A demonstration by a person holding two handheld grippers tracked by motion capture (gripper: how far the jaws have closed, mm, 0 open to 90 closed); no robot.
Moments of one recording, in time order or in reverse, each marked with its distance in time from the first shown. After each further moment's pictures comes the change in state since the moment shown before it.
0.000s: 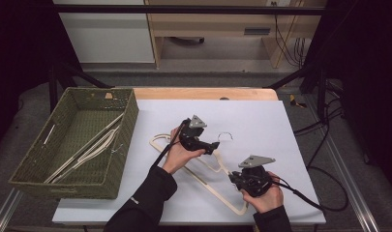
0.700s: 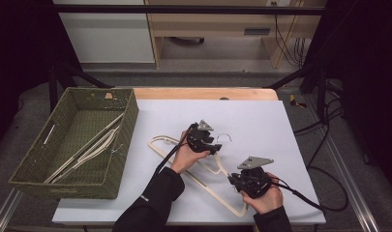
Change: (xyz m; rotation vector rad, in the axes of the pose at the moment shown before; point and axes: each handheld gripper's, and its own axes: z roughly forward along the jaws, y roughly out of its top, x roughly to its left) left arm 0.001 -0.012 0.034 0.088 -0.059 -0.027; right arm 0.002 -0.002 0.001 0.020 0.007 -0.015
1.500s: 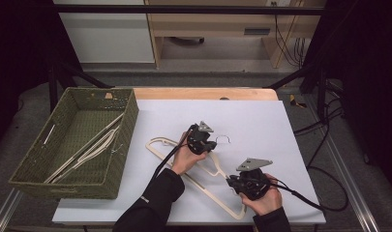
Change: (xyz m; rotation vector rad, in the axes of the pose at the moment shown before) left arm -0.004 -0.001 -0.008 0.054 0.040 0.019; right arm 0.004 -0.002 0.002 0.000 0.027 -0.012
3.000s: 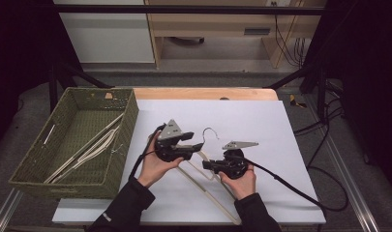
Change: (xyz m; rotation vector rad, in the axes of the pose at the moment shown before) left arm -0.005 -0.023 -0.128 -0.313 -0.027 0.085; right arm -0.006 0.045 0.052 -0.189 0.300 0.196
